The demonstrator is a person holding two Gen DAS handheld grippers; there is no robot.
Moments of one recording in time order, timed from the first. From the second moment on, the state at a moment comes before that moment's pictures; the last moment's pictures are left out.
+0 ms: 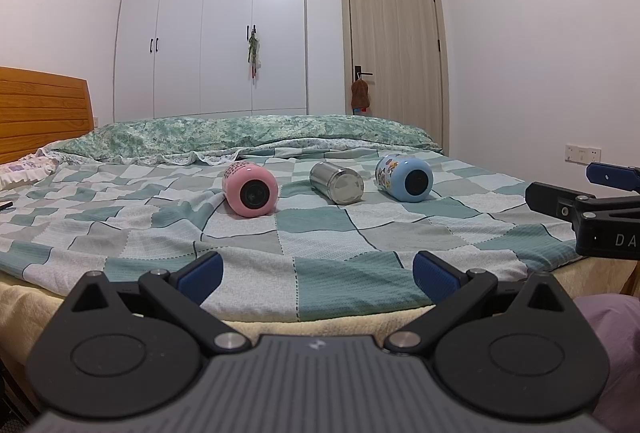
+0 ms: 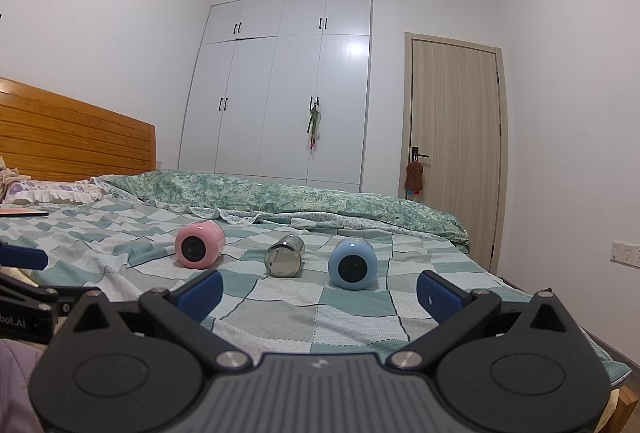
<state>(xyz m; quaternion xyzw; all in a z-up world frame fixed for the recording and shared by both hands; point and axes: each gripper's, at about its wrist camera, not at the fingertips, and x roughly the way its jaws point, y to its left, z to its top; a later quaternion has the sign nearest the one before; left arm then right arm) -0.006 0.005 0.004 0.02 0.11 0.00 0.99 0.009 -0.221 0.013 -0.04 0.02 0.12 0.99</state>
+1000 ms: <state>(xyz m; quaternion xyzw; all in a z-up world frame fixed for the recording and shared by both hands) 0.017 0.016 0.037 0.01 0.11 0.01 0.99 0.044 -0.209 0.031 -0.04 0.04 0.15 0.99</state>
